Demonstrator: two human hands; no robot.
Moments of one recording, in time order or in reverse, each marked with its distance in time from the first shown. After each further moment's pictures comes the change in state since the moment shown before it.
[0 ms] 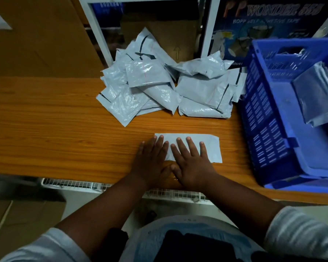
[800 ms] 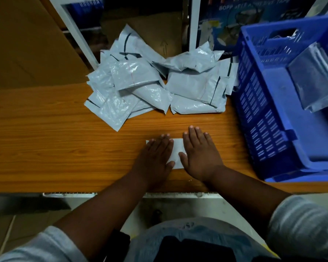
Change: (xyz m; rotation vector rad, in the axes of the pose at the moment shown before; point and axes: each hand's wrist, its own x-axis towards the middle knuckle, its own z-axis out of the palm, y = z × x) left_hand 0.033 0.007 0.004 -0.043 0.104 0.176; right_hand 0.008 0.037 -0.001 0.052 0.150 0.181
